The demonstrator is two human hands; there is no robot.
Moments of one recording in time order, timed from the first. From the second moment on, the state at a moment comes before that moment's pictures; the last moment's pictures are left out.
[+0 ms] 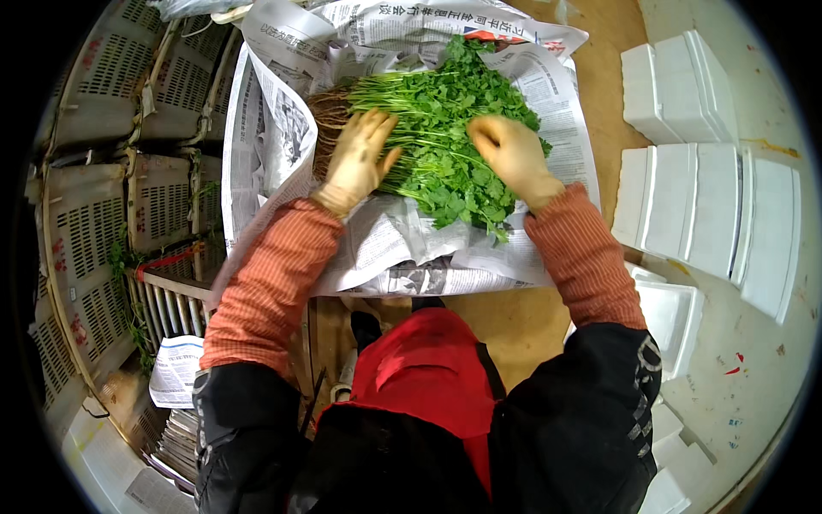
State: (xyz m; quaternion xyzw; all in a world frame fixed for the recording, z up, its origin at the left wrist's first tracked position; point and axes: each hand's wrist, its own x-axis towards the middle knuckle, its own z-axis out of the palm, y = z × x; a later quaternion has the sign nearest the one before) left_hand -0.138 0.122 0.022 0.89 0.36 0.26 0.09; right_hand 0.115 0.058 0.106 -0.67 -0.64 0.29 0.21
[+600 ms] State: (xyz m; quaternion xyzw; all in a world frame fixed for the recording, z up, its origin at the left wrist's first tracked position) left_hand -0.171 0.101 0.026 0.84 0.39 -0.16 0.35; right_hand 0.088 0.042 0.011 -0.66 -0.71 0.16 -0.19
